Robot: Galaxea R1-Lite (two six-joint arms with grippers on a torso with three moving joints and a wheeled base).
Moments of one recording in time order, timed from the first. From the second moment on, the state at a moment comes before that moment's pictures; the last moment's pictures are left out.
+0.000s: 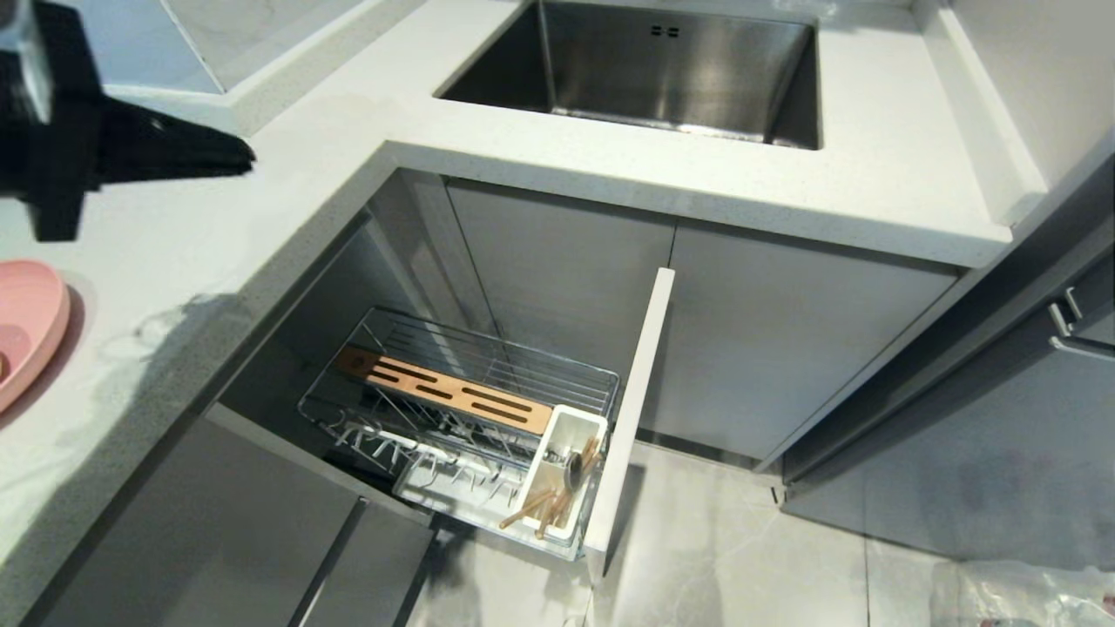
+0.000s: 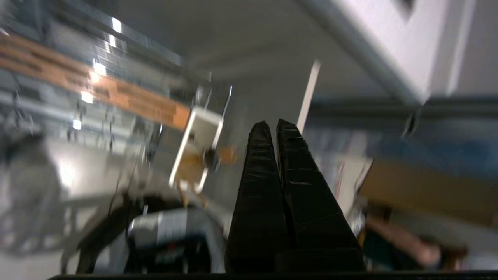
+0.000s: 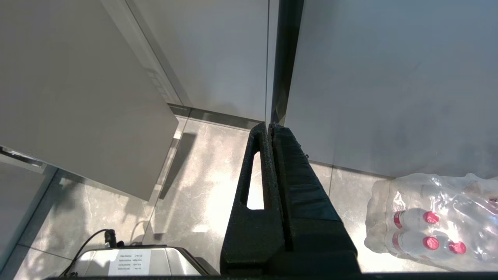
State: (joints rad) left arm -0.21 1.35 -1.66 0.62 -0.30 -0.52; right arm 0.00 0.00 0.00 0.00 -0.02 0.04
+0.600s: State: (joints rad) left arm -0.52 1.84 -1.59 0.86 0.01 -0.46; right arm 0.00 0.00 0.00 0.00 -0.02 0.04
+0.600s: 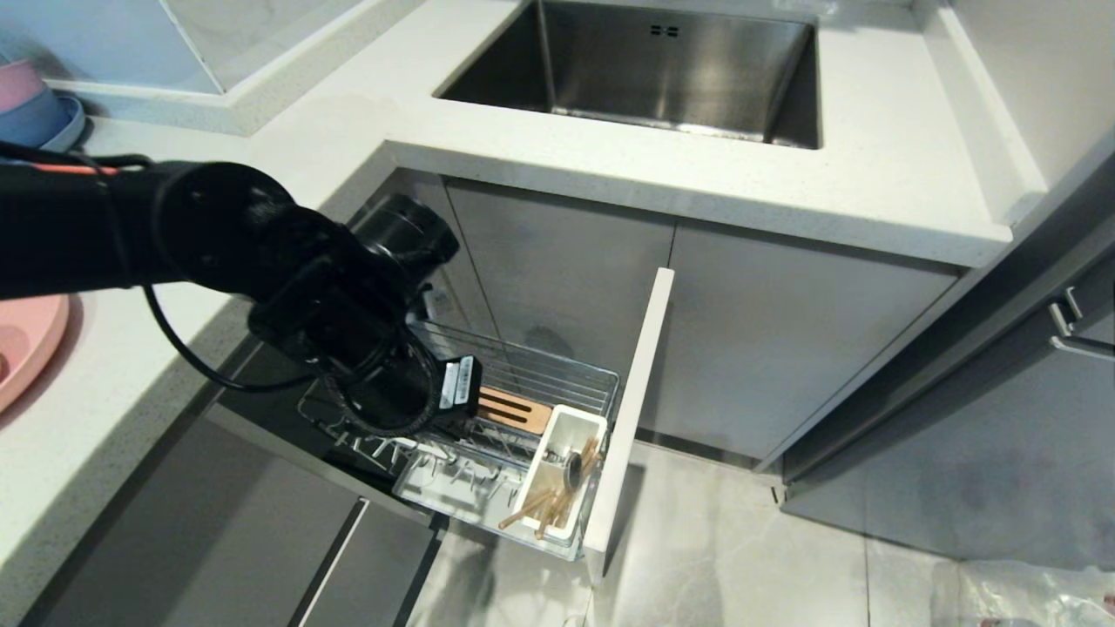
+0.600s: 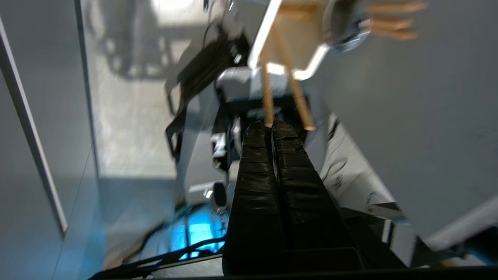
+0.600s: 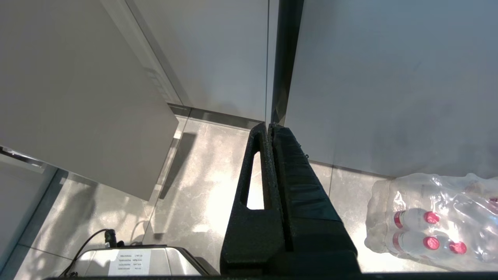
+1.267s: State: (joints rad) left arm -0.53 2.13 -1.64 0.92 -0.02 -0.47; right arm 0.00 0.00 0.00 0.00 -0.02 0.05
